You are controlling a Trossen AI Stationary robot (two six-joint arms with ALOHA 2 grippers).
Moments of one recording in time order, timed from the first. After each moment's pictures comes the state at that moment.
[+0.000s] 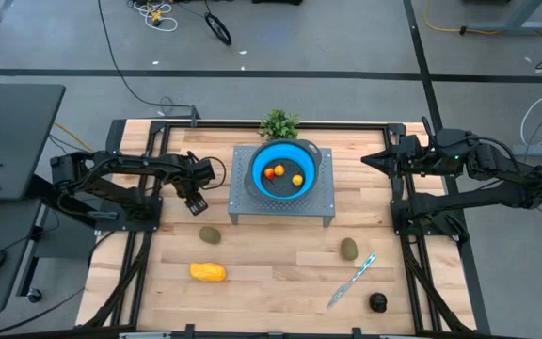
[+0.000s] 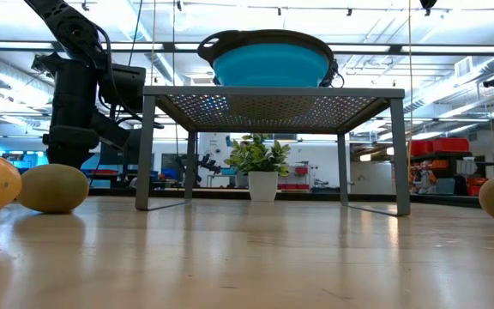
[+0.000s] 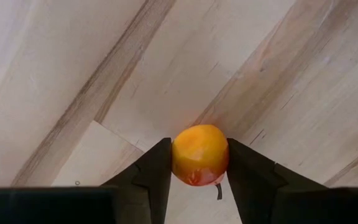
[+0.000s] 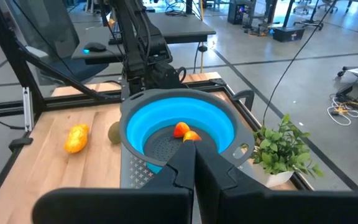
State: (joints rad) left arm 0.36 1.33 0.59 -0.78 -0.02 -0.28; right arm -0.05 0.67 1.05 -0.67 0.13 0.05
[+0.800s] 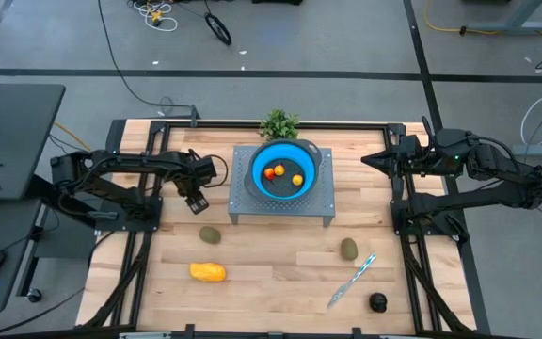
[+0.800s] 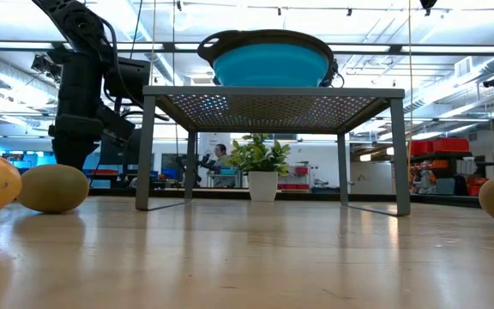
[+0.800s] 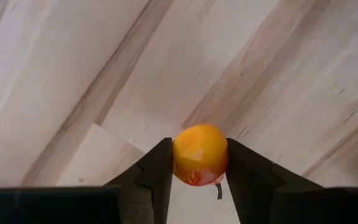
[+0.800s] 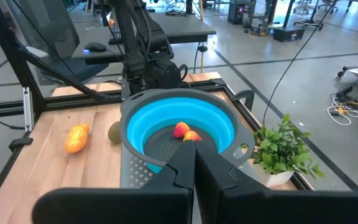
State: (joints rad) left arm 0.36 1.33 0.64 -0.84 0.00 -0.25; right arm -0.05 0.67 1.05 -0.67 0.13 0.05
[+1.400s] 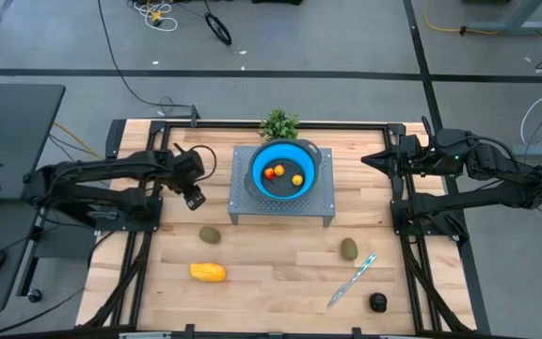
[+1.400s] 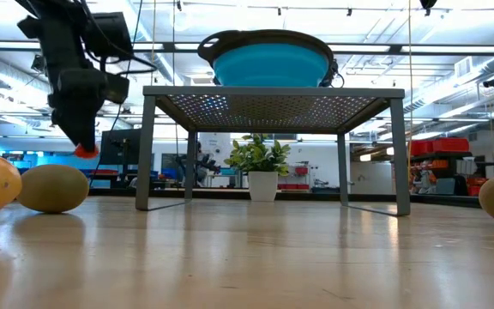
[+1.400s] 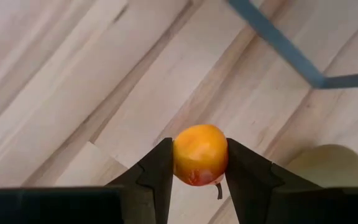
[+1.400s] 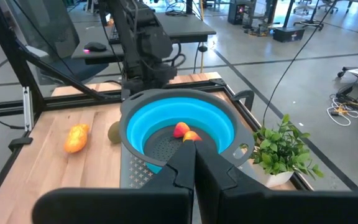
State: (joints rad) left arm 0.34 1.01 0.64 -0.85 0.02 -0.35; right arm -0.05 0.67 1.05 -0.67 0.13 0.05
